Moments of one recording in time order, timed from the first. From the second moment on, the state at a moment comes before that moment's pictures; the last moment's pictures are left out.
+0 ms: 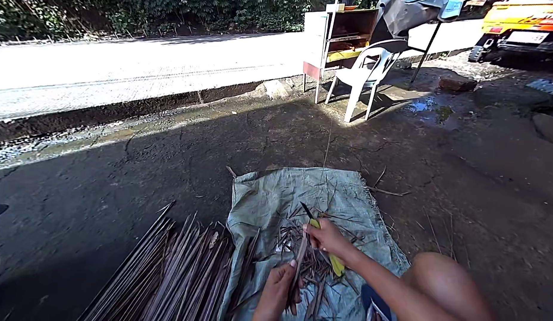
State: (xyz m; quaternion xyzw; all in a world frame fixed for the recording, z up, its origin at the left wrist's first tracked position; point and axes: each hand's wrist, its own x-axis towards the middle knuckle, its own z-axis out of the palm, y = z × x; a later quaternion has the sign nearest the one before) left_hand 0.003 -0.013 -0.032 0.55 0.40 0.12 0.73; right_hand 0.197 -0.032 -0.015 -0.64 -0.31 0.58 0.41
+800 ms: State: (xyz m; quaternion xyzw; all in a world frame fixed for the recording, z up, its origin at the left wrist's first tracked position) left_hand 0.004 -0.014 -0.021 0.30 0.43 0.16 0.84; right_hand 0.235 -0.015 0.003 -0.84 -0.48 0.27 0.04
